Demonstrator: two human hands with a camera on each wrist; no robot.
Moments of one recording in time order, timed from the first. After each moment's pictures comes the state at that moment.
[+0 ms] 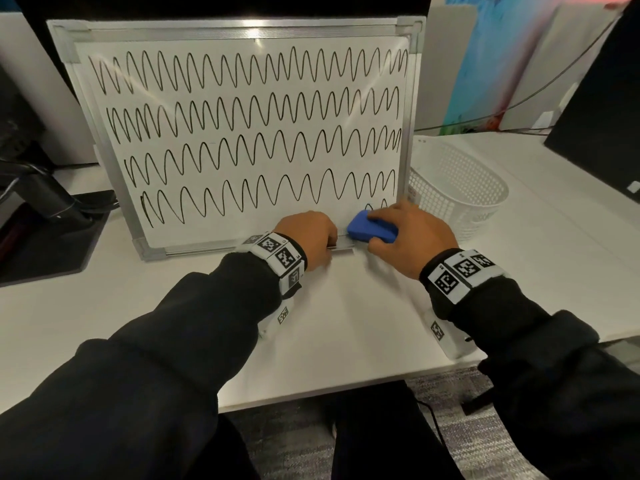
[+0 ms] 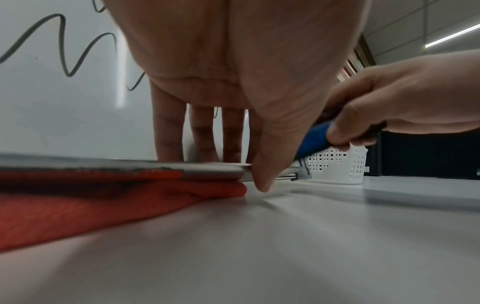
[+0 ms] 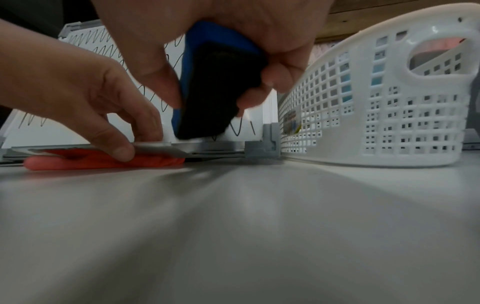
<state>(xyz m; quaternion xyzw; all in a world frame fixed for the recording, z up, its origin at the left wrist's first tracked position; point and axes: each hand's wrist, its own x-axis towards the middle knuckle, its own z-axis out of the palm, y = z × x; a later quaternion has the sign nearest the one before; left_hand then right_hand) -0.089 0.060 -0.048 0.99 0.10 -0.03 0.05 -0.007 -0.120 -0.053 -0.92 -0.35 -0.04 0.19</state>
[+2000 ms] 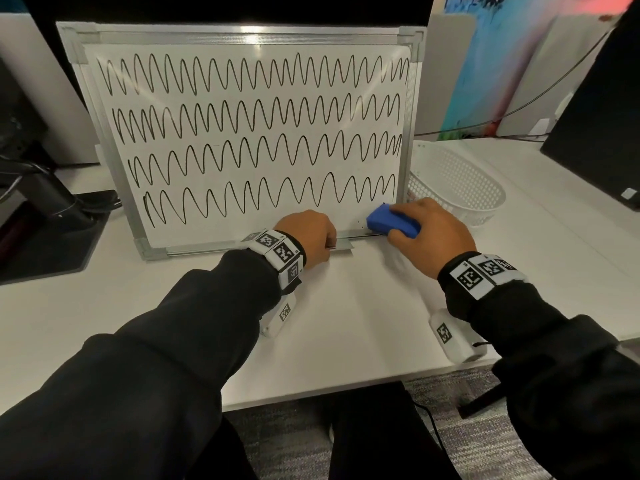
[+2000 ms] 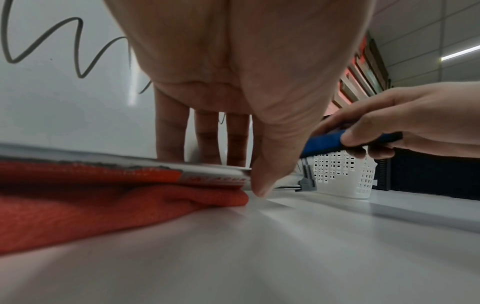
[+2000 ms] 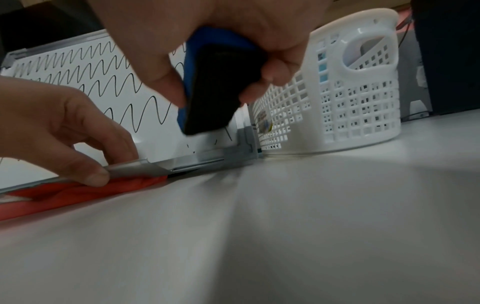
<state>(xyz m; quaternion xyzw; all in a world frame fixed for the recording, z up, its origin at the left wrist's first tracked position) -0.091 0.063 -0.044 0.99 0.11 -0.02 0.08 0.007 -0.142 -0.054 -0.91 -0.33 -0.07 0.25</state>
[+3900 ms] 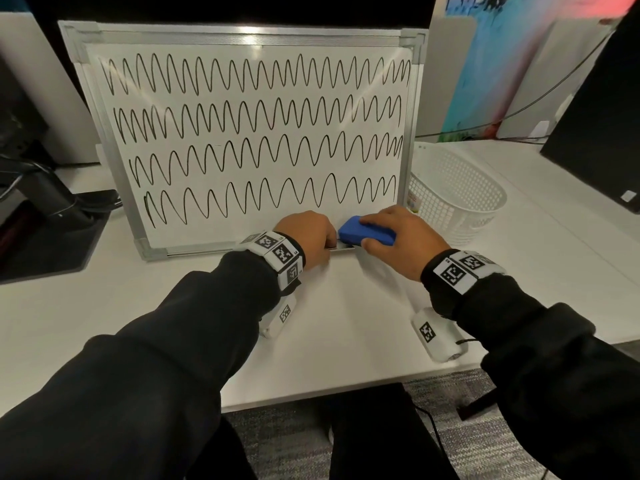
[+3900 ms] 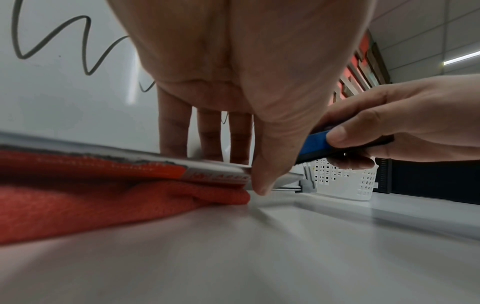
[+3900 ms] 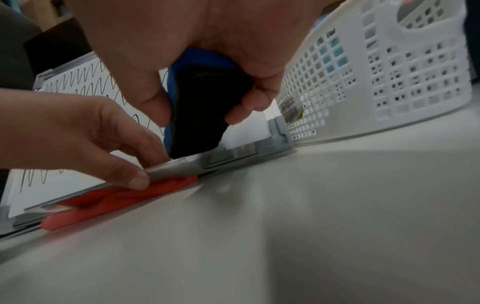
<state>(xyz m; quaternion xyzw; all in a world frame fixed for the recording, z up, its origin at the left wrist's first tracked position) -0.090 0.065 -0.045 0.99 0.10 -0.02 0.08 -0.005 -0.116 -0.055 -0.88 -0.40 0.02 0.26</state>
